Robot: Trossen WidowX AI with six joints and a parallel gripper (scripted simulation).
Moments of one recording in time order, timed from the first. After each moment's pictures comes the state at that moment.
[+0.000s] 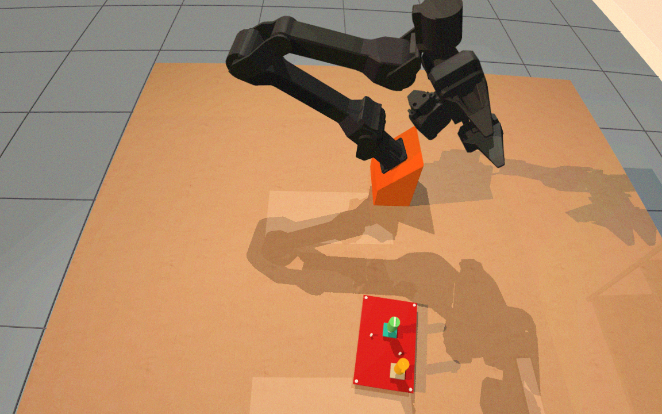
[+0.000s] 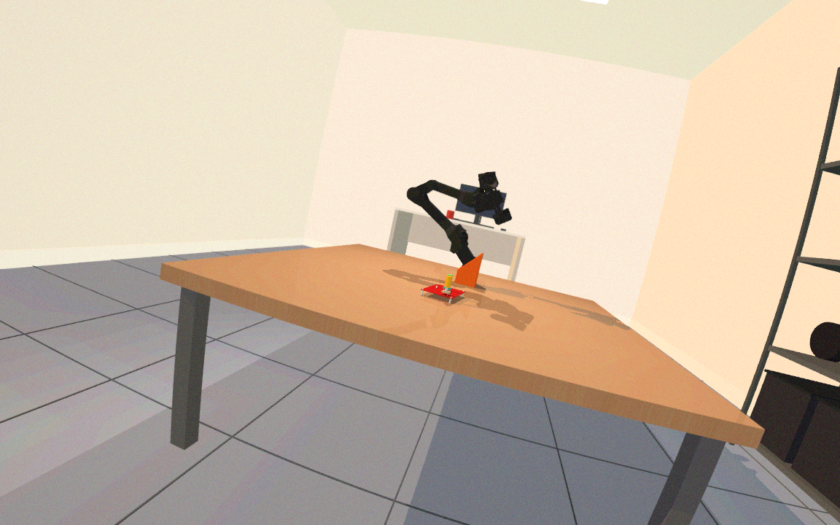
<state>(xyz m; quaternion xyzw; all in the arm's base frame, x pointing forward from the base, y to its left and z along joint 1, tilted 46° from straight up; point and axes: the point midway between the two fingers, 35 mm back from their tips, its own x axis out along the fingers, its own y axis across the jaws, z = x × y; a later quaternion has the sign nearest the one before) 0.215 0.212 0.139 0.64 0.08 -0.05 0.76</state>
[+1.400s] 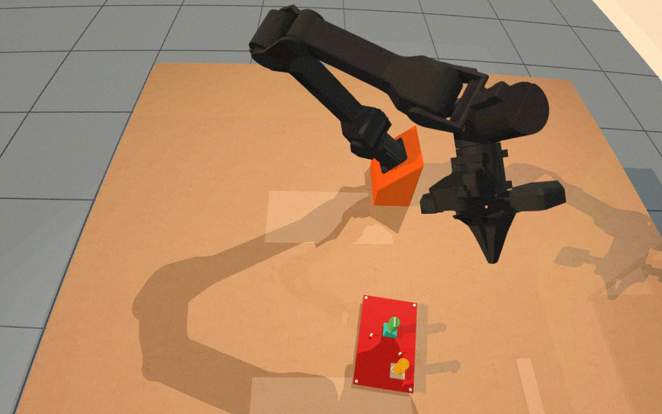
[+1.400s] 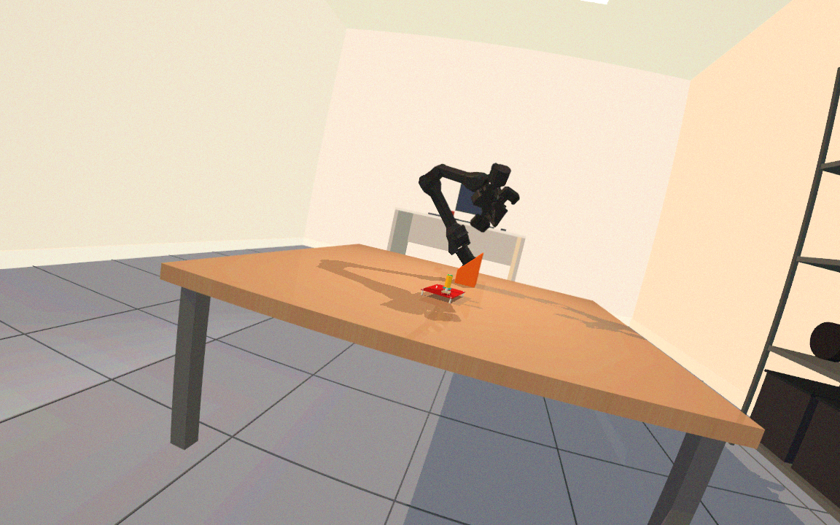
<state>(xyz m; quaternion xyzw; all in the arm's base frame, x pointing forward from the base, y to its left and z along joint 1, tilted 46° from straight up) 0.330 0.153 0.083 0.15 0.27 -0.25 0.92</state>
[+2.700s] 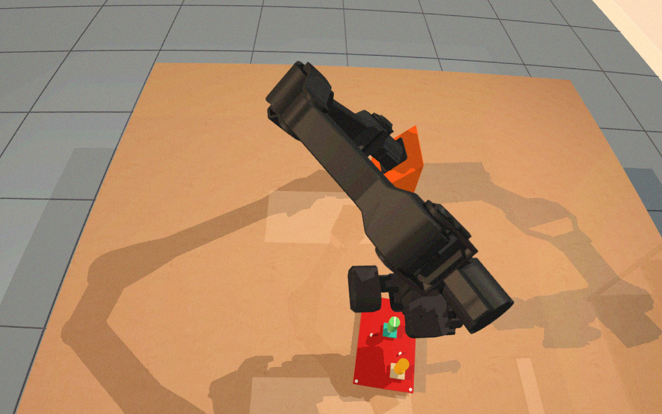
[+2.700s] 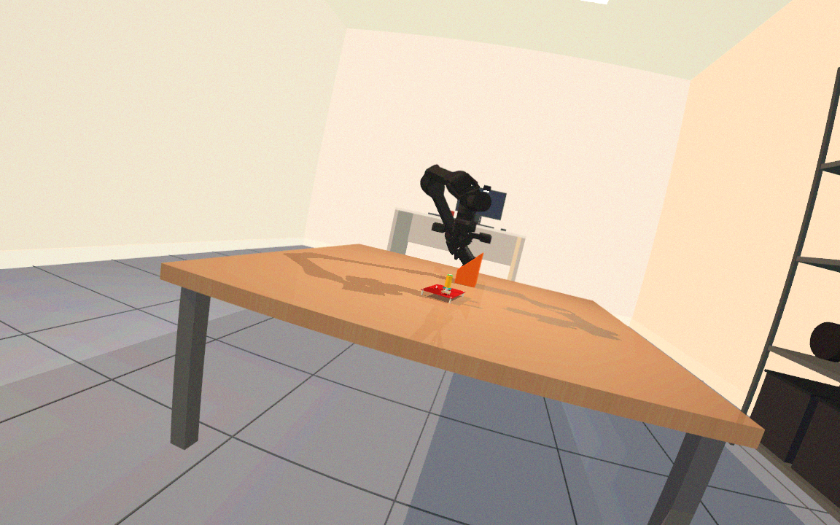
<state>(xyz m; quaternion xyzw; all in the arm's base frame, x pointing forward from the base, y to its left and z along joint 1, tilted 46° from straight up) 0.359 0.003 0.066 -0.26 0.65 -0.28 0.66</state>
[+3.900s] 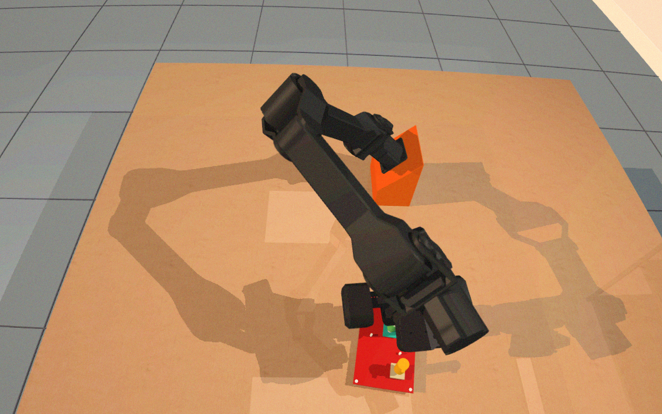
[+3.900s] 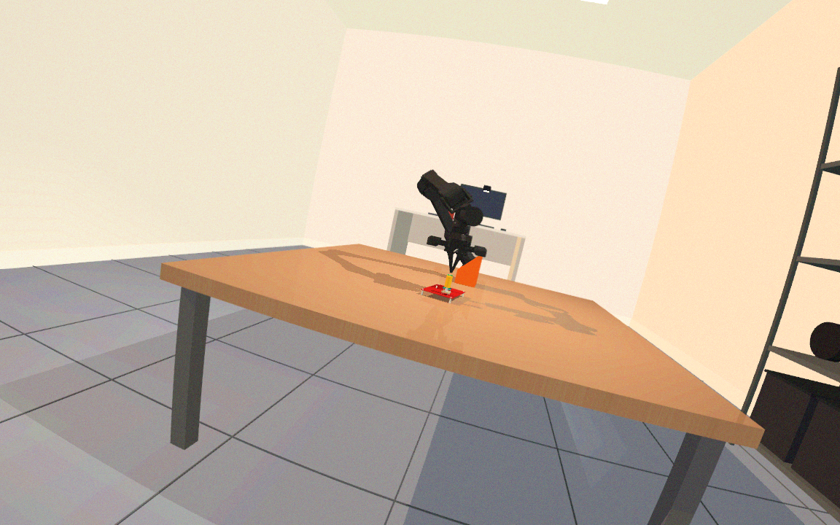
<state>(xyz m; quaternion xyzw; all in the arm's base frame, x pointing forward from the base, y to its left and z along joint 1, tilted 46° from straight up) 0.358 -0.032 0.040 -0.27 0.67 -0.27 0.64</state>
